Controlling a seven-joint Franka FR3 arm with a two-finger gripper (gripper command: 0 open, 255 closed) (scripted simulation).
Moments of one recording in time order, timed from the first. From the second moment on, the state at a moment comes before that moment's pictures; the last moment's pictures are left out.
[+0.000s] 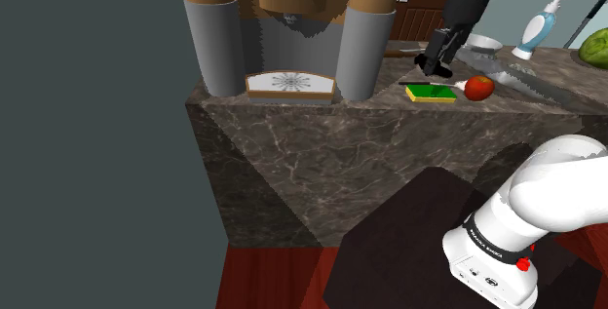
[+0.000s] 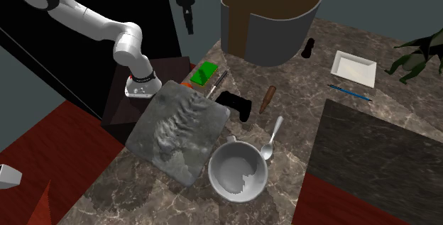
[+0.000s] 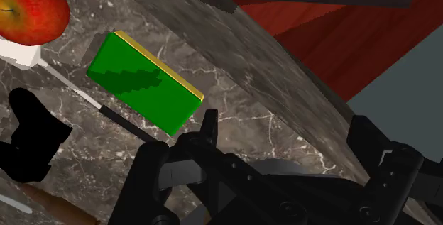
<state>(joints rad) -0.01 -0.80 -0.05 -2.40 -0.07 1.62 -0.09</state>
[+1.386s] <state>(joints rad) -0.13 -0.33 -0.34 -2.23 -0.28 1.96 -0.37</state>
